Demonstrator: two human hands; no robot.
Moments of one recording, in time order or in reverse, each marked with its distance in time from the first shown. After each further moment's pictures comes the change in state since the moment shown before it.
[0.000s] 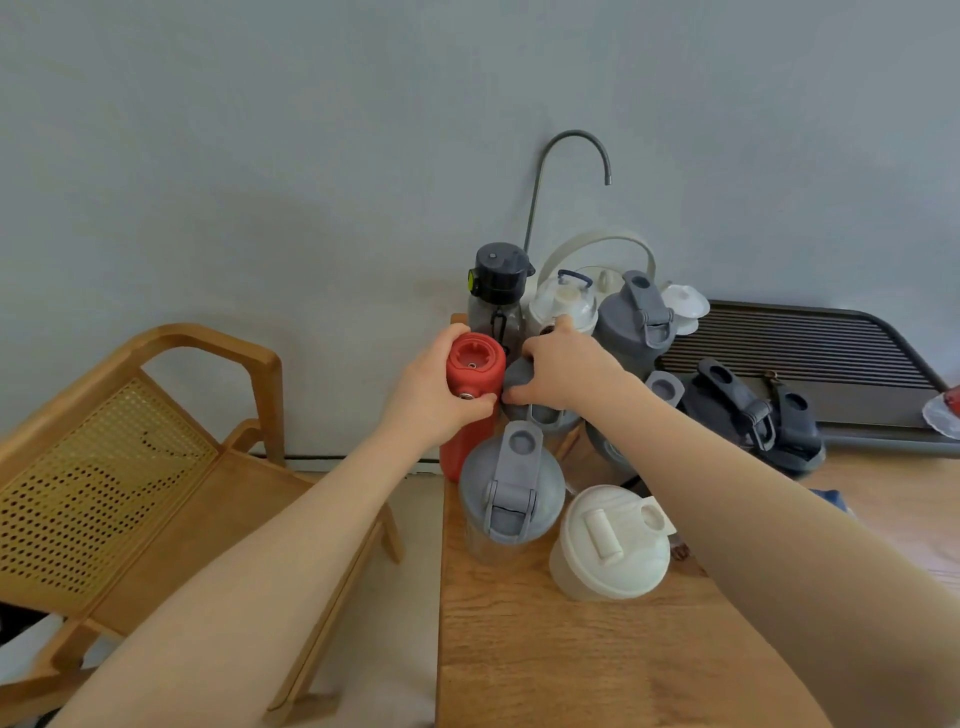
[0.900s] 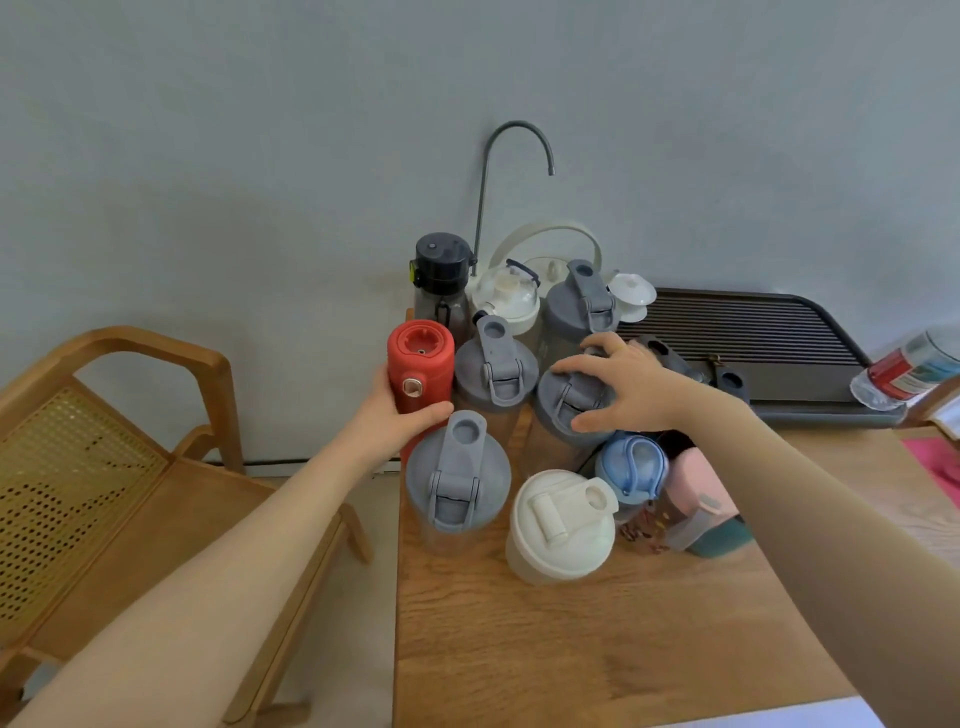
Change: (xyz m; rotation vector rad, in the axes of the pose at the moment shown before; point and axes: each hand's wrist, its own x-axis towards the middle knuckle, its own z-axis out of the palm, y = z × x) left_hand -0.008 -0.019 0.024 -0.314 -0.151 -0.290; right_hand -0.050 0.114 0.017 0.106 -0.063 -0.116
